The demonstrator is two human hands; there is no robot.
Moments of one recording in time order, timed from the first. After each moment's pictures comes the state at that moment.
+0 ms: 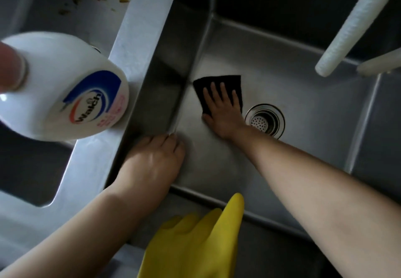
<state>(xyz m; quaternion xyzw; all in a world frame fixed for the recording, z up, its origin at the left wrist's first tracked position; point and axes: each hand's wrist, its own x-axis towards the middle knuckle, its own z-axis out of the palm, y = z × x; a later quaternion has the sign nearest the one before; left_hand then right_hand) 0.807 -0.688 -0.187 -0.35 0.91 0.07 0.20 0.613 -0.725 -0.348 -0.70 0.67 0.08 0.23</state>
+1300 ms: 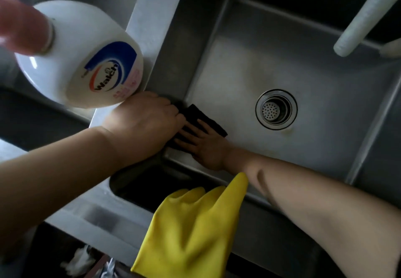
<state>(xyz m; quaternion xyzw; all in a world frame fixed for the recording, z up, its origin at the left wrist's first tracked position) 0.821 -0.729 -0.161 -0.19 0.97 0.03 0.17 0.677 -0.637 -0.368 -0.92 0.37 0.05 0.16</state>
